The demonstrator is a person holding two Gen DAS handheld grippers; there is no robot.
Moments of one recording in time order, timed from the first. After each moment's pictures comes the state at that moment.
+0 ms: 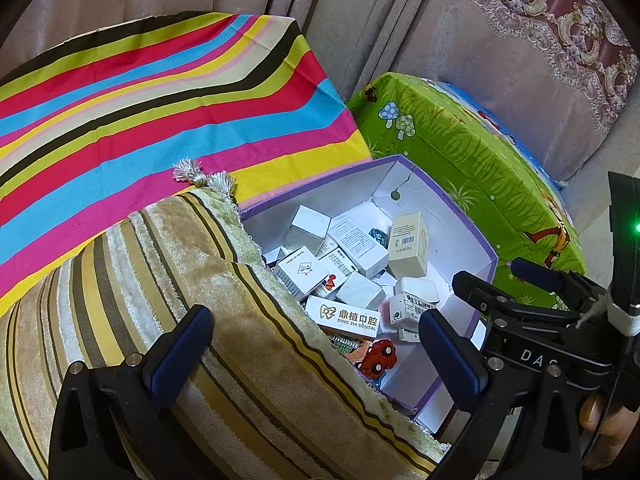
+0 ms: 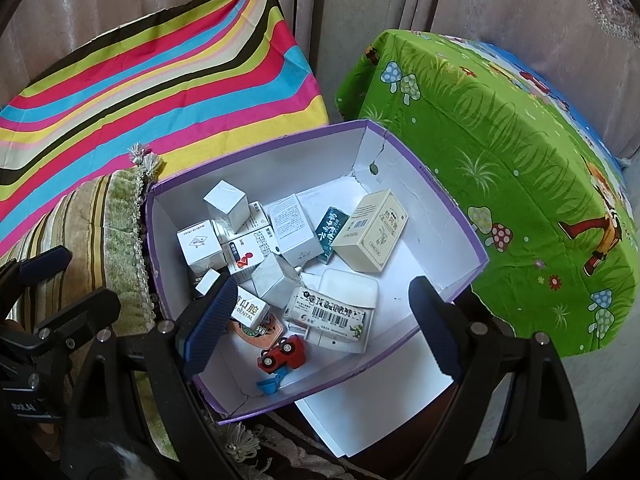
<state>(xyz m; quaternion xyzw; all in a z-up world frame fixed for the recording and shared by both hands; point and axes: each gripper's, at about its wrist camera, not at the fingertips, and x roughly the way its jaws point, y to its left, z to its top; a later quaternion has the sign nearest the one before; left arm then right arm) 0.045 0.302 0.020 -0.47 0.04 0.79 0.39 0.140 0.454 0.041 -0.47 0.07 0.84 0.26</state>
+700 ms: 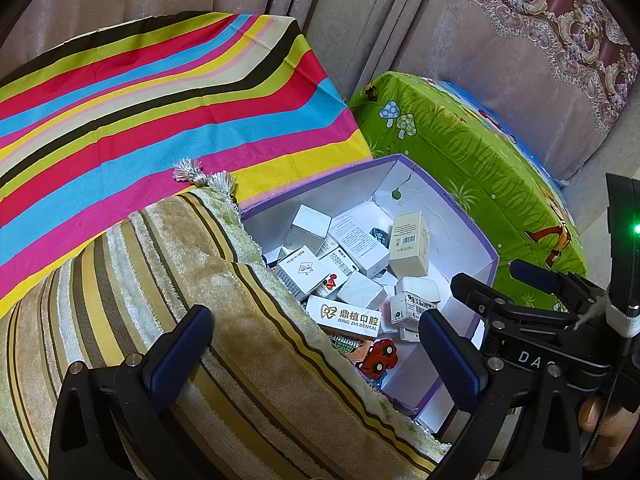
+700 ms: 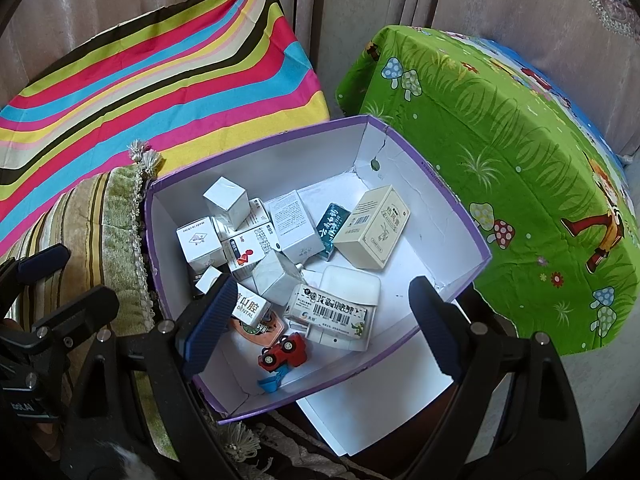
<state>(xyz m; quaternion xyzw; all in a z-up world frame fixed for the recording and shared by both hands) 0.046 0.303 0.020 -0.47 0.04 0.79 0.39 0.139 0.454 0.037 -0.47 0.08 0.84 0.25</state>
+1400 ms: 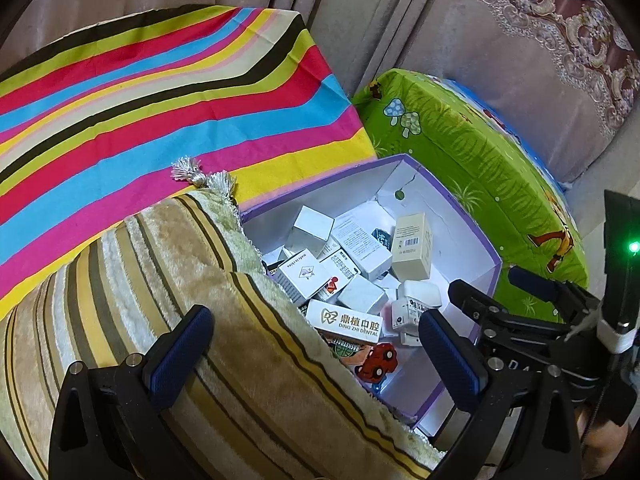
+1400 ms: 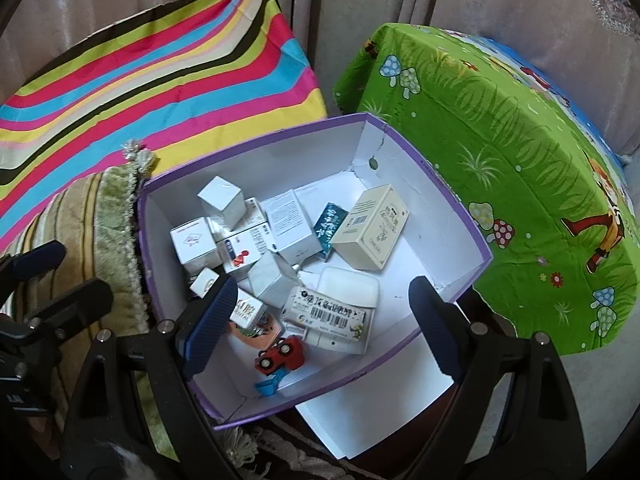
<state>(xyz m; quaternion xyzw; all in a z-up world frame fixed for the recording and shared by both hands) 0.036 0.311 0.017 -0.48 0.04 0.79 0.38 0.133 0.461 0.031 -0.47 0.08 0.84 0.26</state>
